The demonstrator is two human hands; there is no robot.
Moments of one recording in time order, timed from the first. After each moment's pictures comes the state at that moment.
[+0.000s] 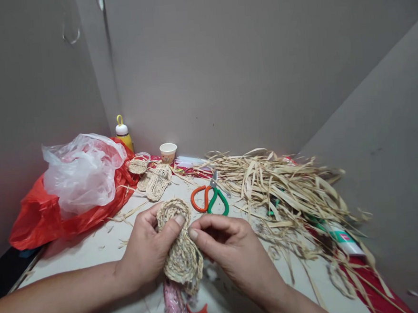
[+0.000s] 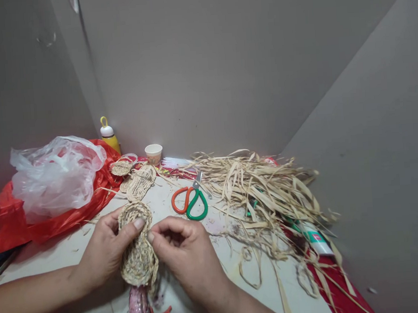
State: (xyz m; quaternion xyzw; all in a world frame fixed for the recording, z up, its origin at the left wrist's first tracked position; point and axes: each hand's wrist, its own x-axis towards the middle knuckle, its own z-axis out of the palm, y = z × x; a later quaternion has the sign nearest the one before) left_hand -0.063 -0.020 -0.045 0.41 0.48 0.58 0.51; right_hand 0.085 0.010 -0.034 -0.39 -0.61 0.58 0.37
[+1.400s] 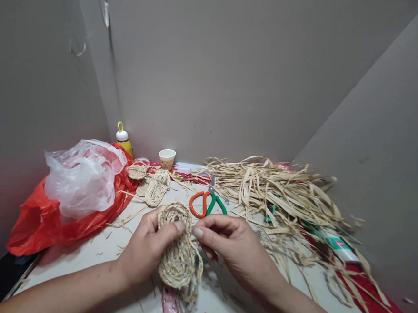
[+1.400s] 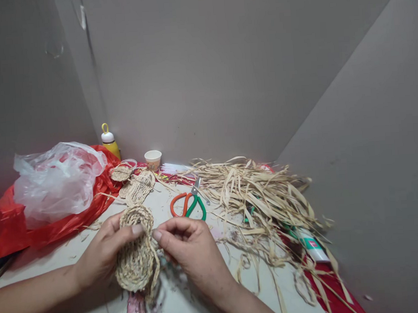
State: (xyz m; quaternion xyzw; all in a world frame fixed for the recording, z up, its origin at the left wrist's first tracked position) left_hand -0.072 -0.015 -0.049 0.39 0.37 0.55 0.64; right_hand 0.092 0.023 -0.046 -0.40 -0.53 0.64 0.39
